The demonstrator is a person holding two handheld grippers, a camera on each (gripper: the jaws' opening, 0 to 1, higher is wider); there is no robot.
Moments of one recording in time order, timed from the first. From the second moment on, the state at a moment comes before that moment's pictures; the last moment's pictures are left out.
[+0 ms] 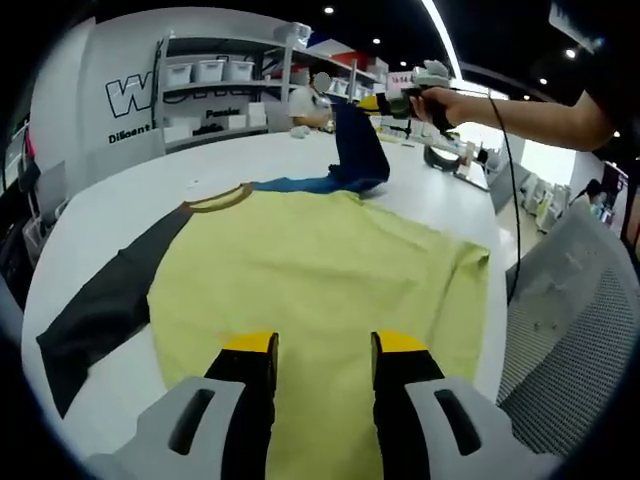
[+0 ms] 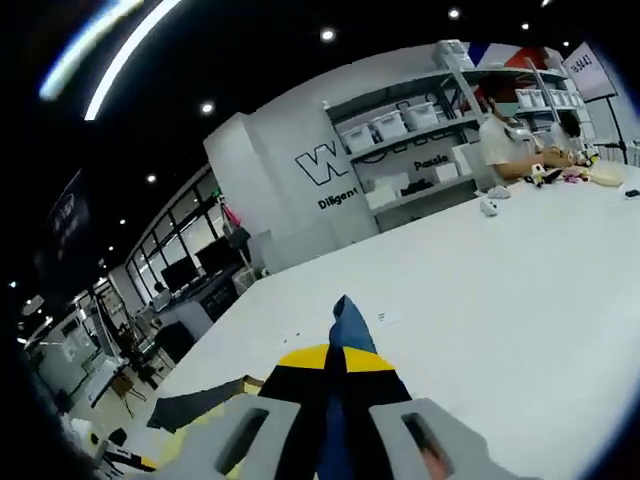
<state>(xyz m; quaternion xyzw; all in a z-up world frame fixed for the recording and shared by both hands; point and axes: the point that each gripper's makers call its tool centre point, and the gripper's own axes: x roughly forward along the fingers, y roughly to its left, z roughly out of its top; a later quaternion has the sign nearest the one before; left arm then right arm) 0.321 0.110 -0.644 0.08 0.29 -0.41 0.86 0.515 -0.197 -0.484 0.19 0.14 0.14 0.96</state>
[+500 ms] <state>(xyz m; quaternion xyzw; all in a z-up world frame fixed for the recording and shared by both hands) 0.319 0.107 -0.641 0.08 0.28 -0.42 0.86 0.527 -0.082 -0.437 0.19 0.11 0.26 0.94</state>
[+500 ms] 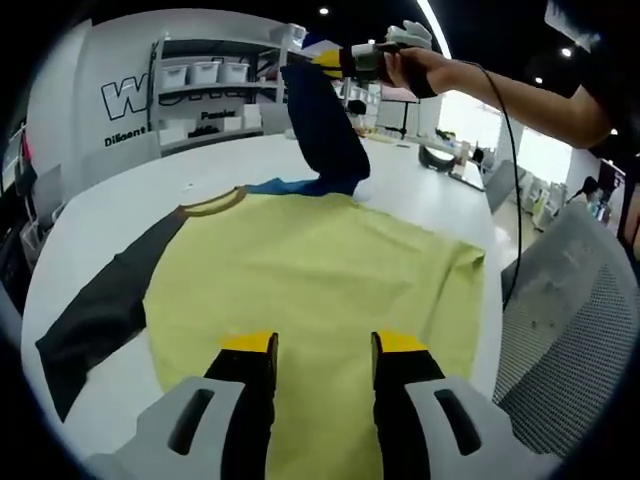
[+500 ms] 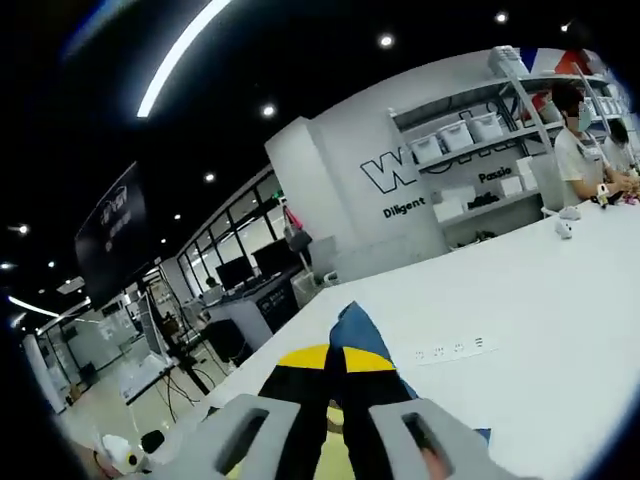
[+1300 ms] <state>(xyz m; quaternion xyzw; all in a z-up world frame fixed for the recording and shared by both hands) 0.316 0.105 -0.635 0.08 0.28 -0.42 0.86 0.534 0.067 -0.495 0.21 0.16 0.32 0.91</state>
